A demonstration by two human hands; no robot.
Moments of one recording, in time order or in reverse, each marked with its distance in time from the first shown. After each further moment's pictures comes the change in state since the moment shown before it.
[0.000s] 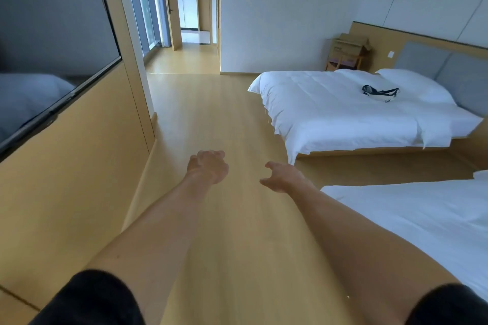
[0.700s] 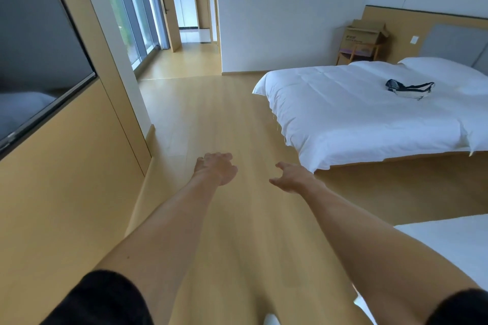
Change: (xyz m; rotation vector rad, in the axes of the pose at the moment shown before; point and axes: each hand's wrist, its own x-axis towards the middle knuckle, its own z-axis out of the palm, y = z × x) left_hand 0.301 0.022 -0.017 0.023 -0.102 0.044; right_hand 0.308 0.022 -0.045 0.075 -0.051 0.041
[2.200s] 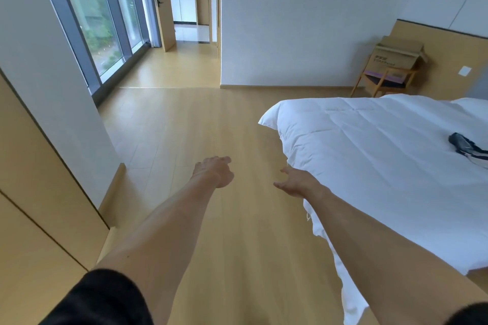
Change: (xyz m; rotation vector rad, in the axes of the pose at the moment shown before) left_hand 0.763 -0.108 -0.154 -0.158 -0.057 -0.001; right_hand 0.735 -0.138 -0.209 -0.009 -0.038 0.015
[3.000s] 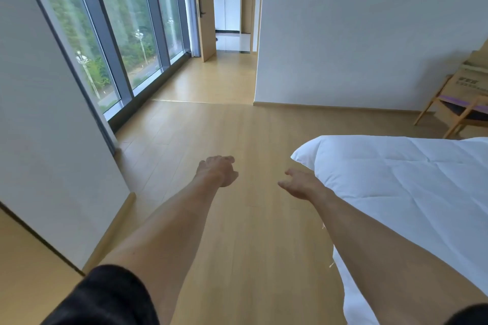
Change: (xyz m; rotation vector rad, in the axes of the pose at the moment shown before) left_hand 0.393 -0.005 -0.128 0.020 0.027 -0.187; right_hand 0.434 -0.059 -0.137 0.020 -0.056 -0.109
